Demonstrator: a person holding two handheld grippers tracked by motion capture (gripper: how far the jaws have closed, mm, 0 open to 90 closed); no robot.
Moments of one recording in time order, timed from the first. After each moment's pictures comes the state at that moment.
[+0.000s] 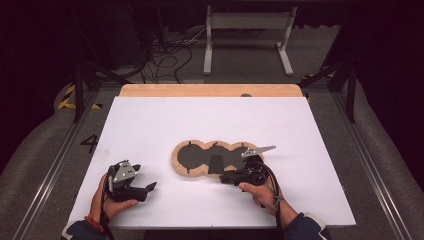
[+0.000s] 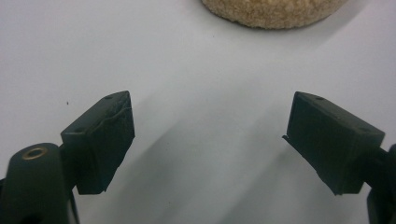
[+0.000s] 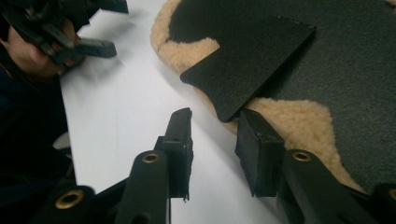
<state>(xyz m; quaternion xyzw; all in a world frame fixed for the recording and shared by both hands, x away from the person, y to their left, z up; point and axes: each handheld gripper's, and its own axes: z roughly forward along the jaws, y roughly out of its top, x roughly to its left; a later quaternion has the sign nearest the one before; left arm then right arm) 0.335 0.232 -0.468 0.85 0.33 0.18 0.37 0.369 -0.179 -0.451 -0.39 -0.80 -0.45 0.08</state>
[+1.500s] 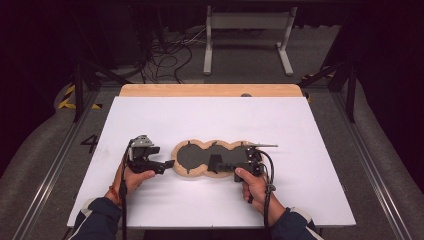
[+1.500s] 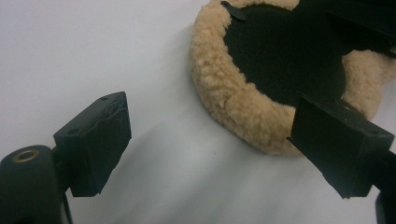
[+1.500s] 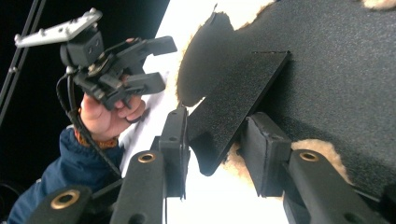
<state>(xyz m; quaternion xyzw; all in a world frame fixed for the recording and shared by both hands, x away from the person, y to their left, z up) 0.417 0.190 -0.461 0.82 0.37 0.06 0.42 0.391 -0.177 -0.465 -0.51 -0.67 -0.51 0.20</state>
